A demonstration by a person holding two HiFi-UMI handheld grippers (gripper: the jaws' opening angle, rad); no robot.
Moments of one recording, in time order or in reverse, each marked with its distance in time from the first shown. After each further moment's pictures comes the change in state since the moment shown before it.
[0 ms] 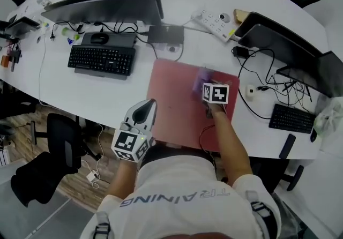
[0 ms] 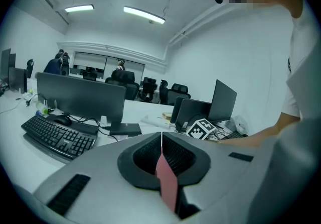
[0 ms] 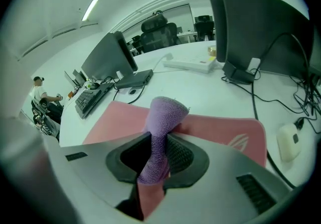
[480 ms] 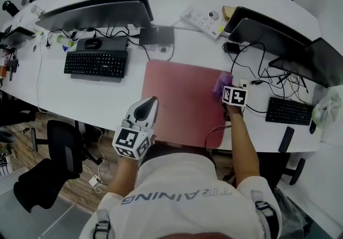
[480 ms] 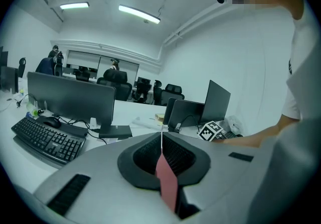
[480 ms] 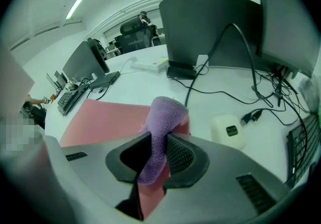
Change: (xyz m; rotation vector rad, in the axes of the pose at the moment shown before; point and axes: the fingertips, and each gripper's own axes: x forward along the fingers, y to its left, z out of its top) left arm 0.018 -0.031 0.007 0.019 -0.001 -0.066; right arm -0.057 -0.129 -0.034 0.072 0.010 -0.175
